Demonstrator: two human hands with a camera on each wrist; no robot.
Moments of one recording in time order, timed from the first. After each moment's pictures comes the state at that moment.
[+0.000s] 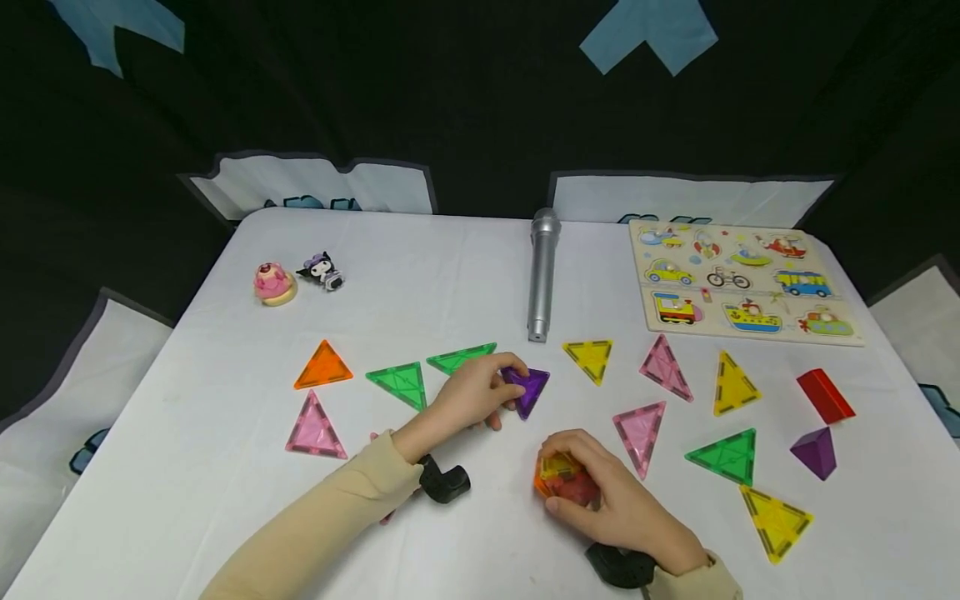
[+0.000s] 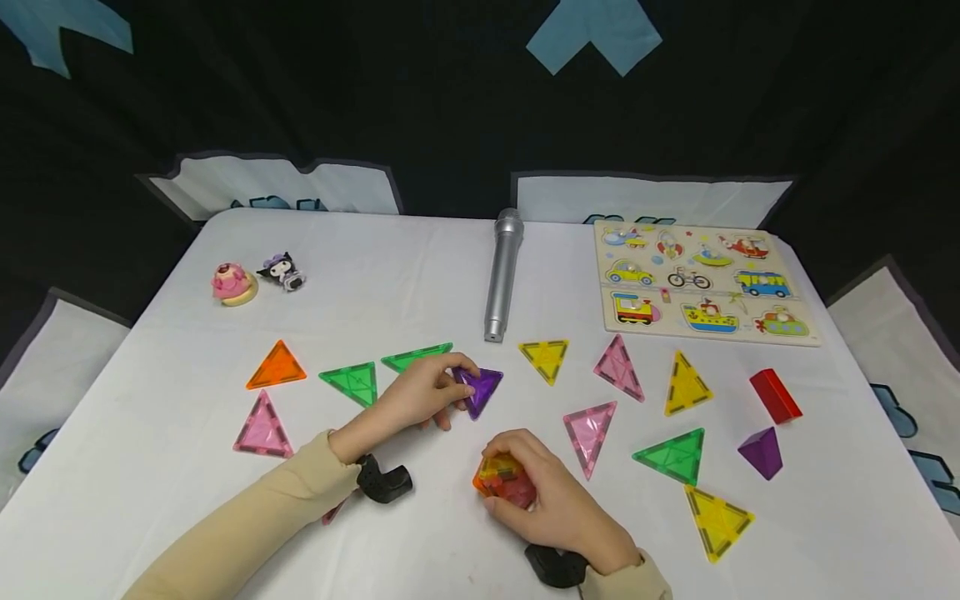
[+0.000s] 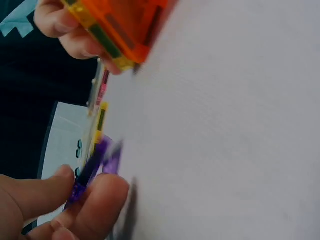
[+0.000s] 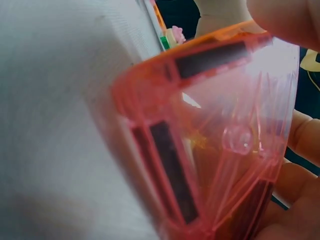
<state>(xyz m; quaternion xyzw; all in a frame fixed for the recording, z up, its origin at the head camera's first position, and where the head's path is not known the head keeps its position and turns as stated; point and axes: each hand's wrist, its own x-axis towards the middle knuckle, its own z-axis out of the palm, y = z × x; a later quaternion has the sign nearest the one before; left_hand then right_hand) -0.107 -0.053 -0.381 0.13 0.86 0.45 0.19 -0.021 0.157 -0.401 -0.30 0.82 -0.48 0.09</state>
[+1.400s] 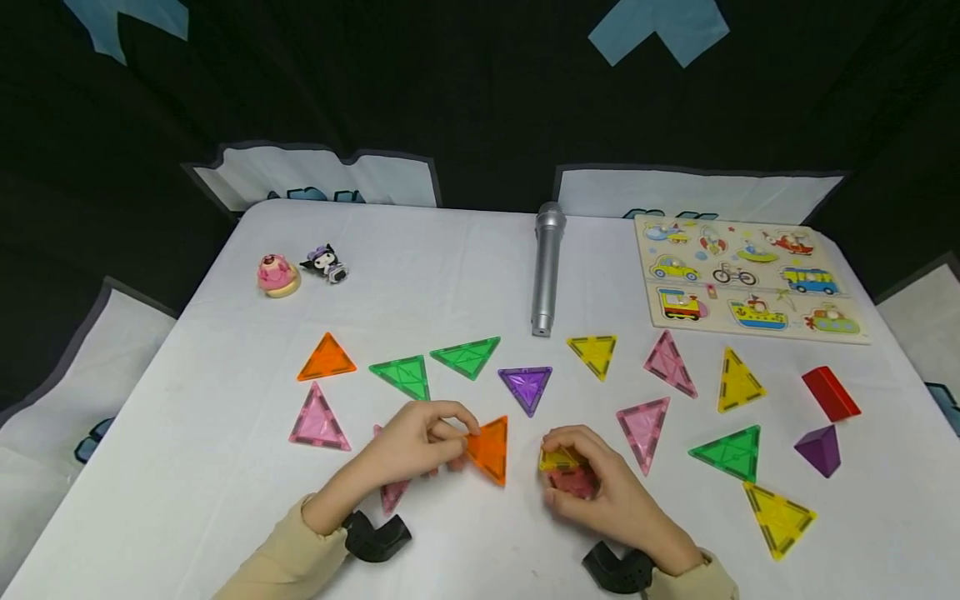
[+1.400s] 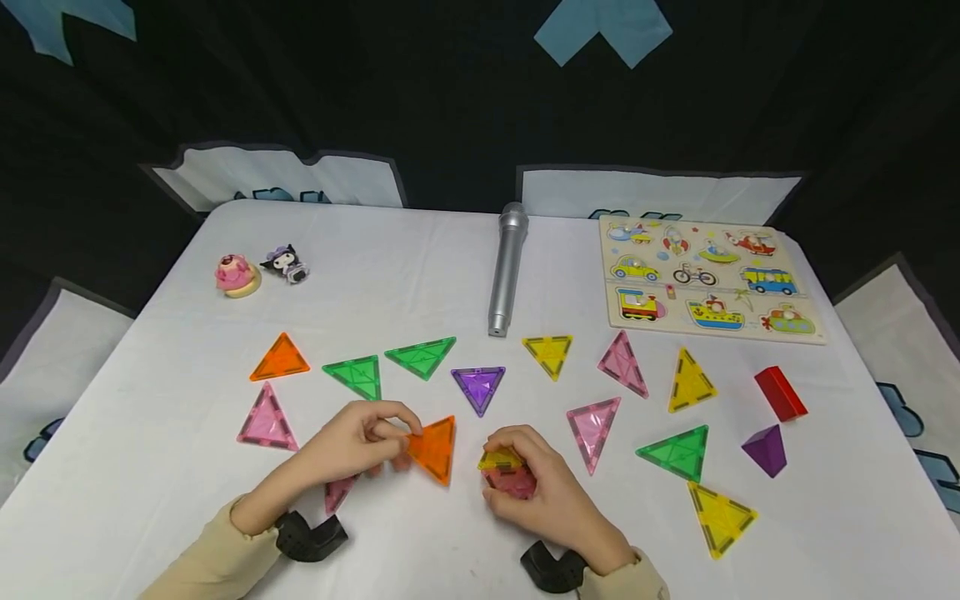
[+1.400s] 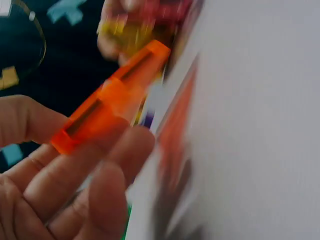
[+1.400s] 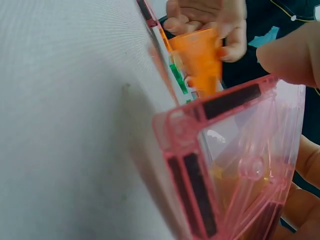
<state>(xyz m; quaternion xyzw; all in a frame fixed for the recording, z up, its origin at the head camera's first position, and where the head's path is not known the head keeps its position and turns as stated) -0.044 -0.117 -0.374 0.18 0.81 0.52 0.21 -0.013 0.143 -0.373 -0.26 0.79 -0.54 0.08</state>
